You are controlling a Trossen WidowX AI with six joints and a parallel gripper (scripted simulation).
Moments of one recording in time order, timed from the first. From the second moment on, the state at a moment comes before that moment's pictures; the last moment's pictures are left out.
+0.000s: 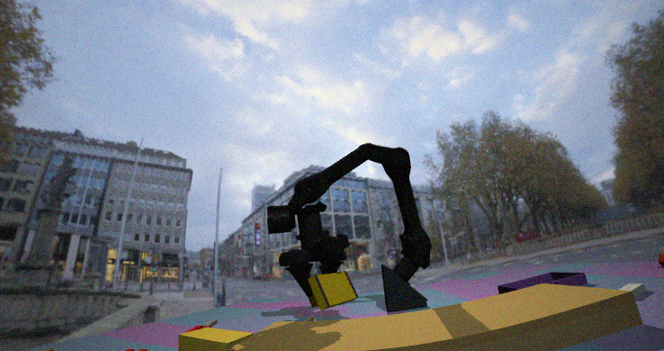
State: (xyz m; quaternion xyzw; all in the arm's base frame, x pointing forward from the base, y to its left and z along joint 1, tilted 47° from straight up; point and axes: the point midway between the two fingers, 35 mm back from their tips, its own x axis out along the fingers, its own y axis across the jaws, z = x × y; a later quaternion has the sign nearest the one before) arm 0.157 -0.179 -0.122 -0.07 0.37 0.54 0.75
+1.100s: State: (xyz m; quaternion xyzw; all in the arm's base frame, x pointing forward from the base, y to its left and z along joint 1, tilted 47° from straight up) arm 0.160 -0.174 -0.120 -0.12 0.44 0.54 0.71
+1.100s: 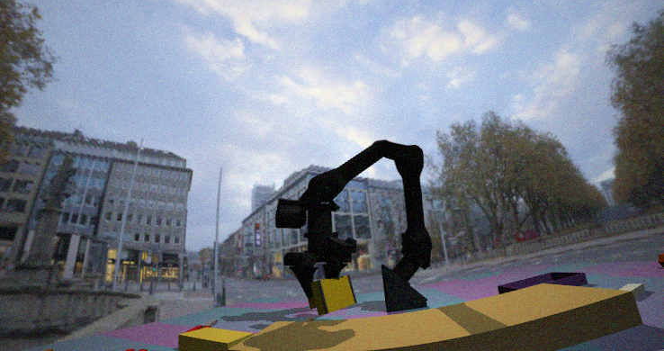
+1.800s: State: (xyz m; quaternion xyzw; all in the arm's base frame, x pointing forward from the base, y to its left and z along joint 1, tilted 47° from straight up) arm 0.162 -0.170 -0.119 -0.16 0.49 0.53 0.68
